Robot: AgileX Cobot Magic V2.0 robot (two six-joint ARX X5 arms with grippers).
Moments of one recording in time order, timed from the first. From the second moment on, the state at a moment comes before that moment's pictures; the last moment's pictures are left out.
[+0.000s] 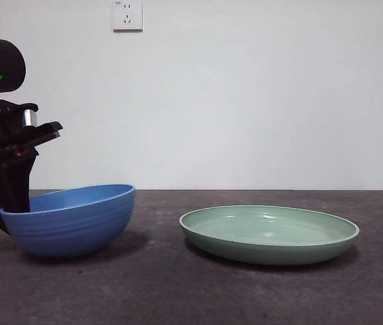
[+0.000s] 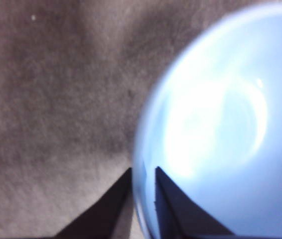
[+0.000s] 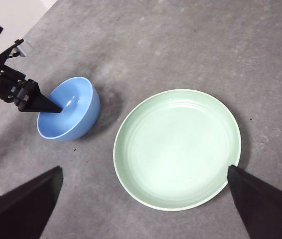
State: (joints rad) left arm -0.21 1.56 0.92 -0.59 0.30 -0.15; right arm 0.11 0.85 0.92 -0.75 -0.60 0.02
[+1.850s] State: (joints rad) left arm -0.71 2.26 2.02 -1.05 0.17 -0.15; right arm 0.11 0.85 0.92 -0.76 -0.60 0.02
